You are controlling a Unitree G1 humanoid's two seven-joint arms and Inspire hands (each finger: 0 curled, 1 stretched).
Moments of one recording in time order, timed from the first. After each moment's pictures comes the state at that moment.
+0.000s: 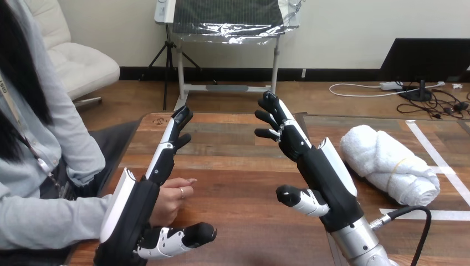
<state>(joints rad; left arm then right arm) 0.11 0.25 -0.08 0.38 0.12 -1.13 -0.05 -0.34 -0.12 0.02 1.05 -0.05 -1.31 0.29</state>
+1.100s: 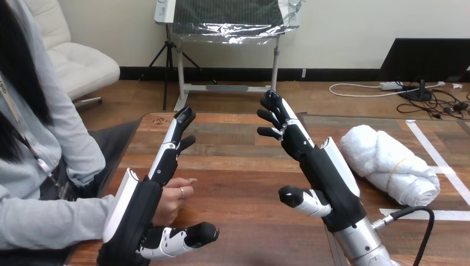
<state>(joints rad) 0.12 0.23 -0.08 0.38 0.11 -1.13 -0.07 -0.34 -0.13 0.02 1.05 -0.06 -1.33 0.27</state>
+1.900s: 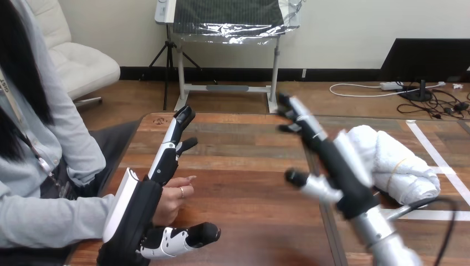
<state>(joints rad) 0.12 0.23 -0.07 0.38 0.11 -1.13 -0.07 -0.37 -0.22 -0.01 1.05 -0.24 -1.20 0.07</state>
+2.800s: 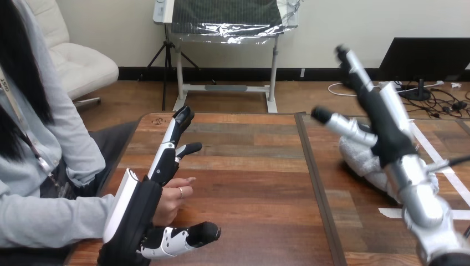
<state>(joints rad) 0.12 0.22 -0.07 0.39 0.11 -1.13 -0.07 -0.56 -0.36 -0.04 1.06 -0.24 -0.88 -0.04</state>
